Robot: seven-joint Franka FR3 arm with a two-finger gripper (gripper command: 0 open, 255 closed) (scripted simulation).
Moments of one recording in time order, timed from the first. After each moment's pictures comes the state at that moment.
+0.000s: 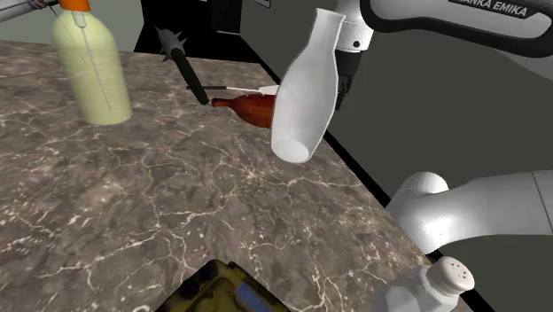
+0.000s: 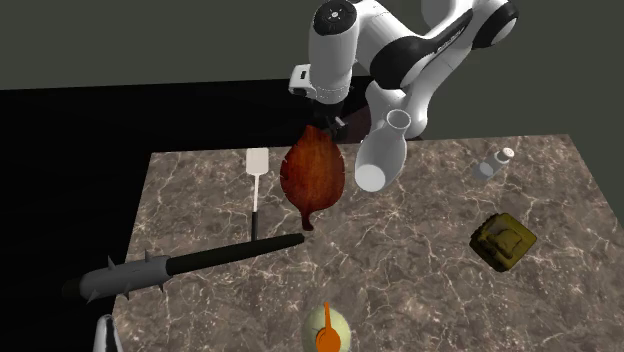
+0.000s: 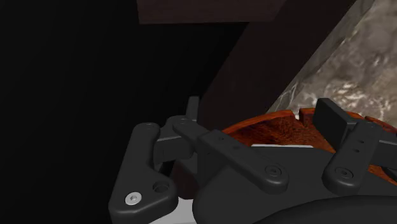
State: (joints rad) arm -0.02 -0.75 0.05 -2.29 -0.03 1.49 0.03
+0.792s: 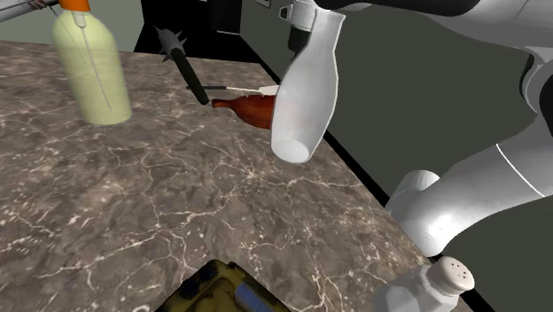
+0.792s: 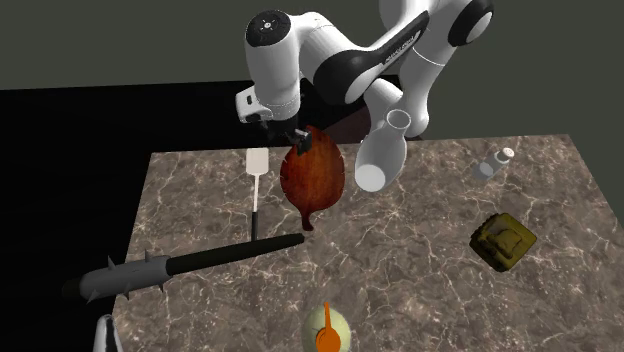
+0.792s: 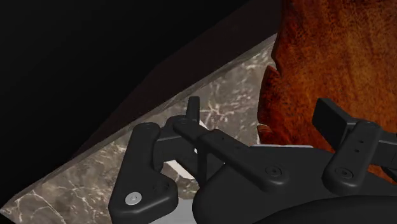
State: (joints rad) arm 0.09 -0.40 -0.08 -2.02 -0.05 1.62 -0.43
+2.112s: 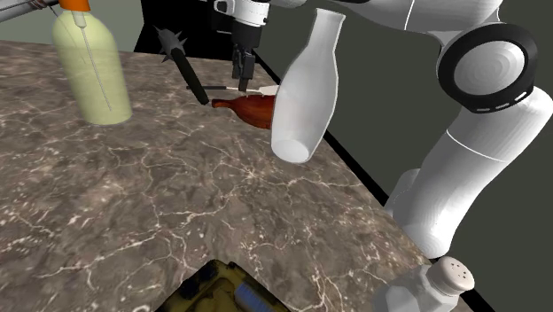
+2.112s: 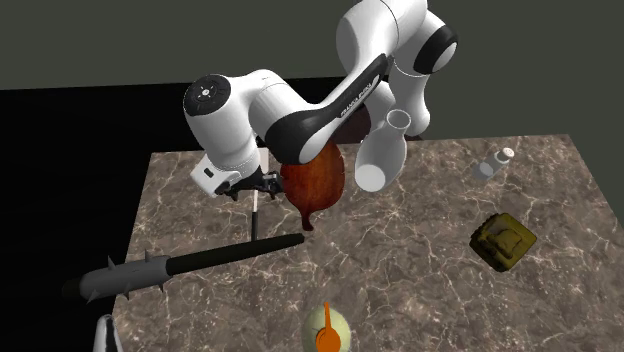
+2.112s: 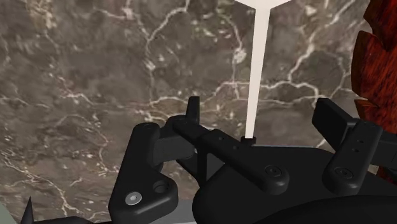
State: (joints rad) arm 0.18 0.01 -0.09 -1.65 0.05 1.70 -0.93
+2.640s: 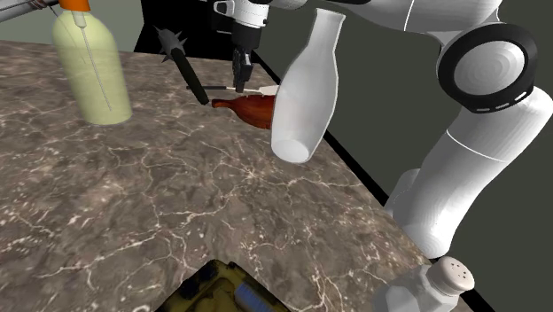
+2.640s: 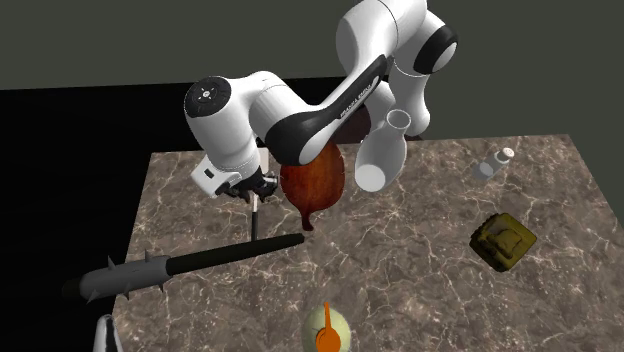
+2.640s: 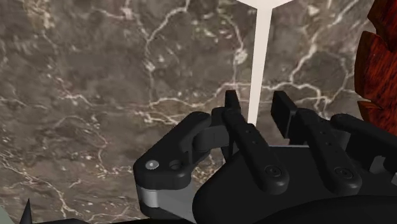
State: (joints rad) arm 0.18 0.01 -0.09 -1.66 0.05 1.71 -0.93
